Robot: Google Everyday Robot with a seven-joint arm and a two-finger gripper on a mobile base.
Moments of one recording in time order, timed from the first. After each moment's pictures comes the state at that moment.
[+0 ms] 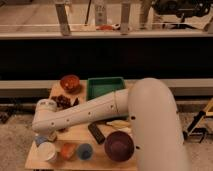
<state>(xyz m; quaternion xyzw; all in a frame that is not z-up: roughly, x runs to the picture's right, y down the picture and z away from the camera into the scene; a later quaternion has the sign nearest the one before) -0.321 0.211 0.749 -0.13 -0.29 -0.46 0.83</state>
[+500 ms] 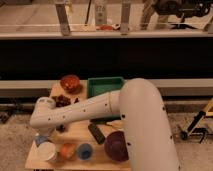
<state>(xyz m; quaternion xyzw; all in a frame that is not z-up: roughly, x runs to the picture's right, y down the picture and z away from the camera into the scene) -0.333 0.230 0.780 -0.18 -0.29 -0.47 0.81</state>
